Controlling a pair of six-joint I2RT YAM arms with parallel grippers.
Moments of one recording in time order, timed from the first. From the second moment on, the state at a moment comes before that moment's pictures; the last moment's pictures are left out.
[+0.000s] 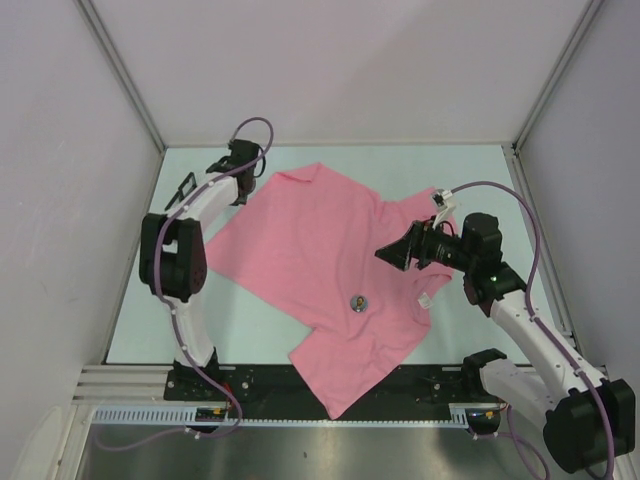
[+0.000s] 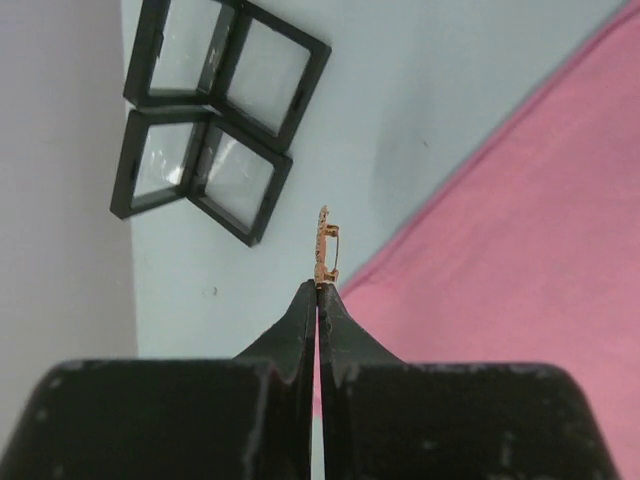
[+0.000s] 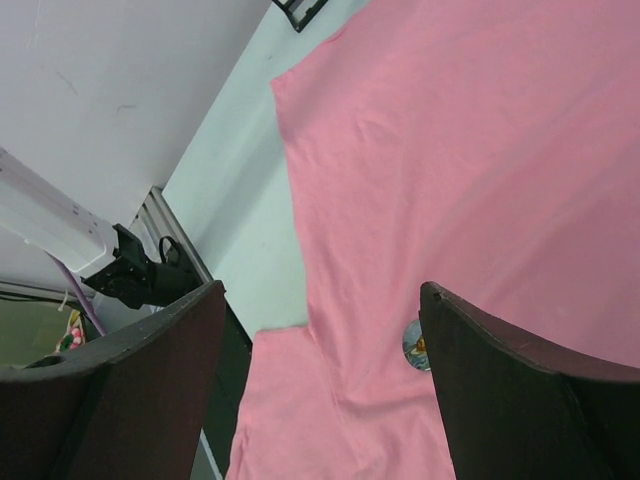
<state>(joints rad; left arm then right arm) -0.21 1.91 1.53 -0.62 -0.58 -0.02 0.30 0.93 0.65 0.01 -0.68 0.51</state>
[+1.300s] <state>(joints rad) -0.08 2.36 1.83 -0.34 -0.81 0.47 0.21 1.05 0.65 0.05 -0.74 0.53</state>
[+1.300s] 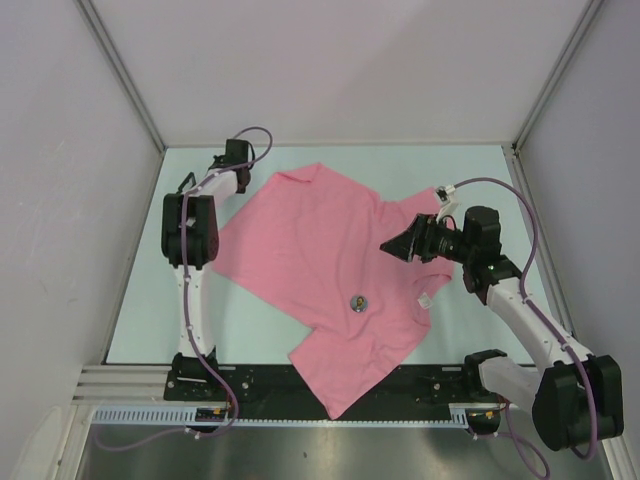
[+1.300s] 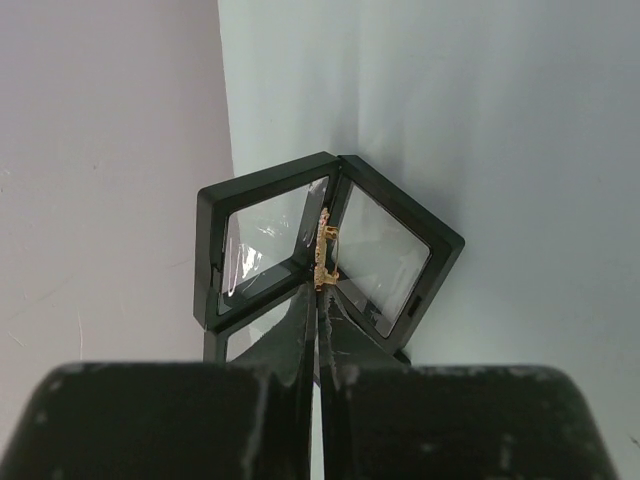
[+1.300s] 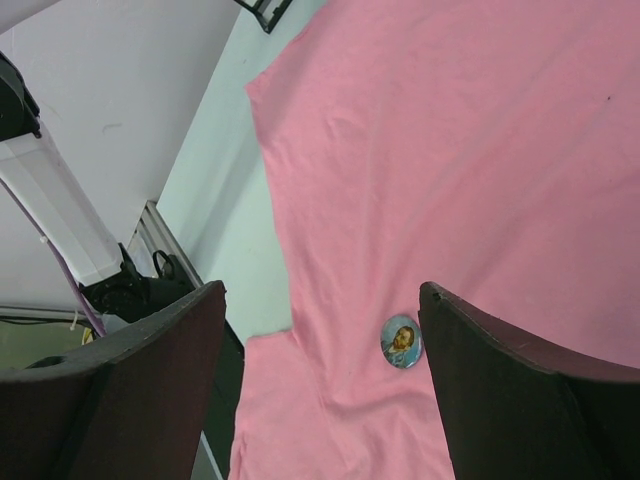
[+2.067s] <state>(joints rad) -0.06 2.37 1.83 -0.35 -0.80 0.44 0.21 1.07 0.65 0.05 -0.75 0.53</state>
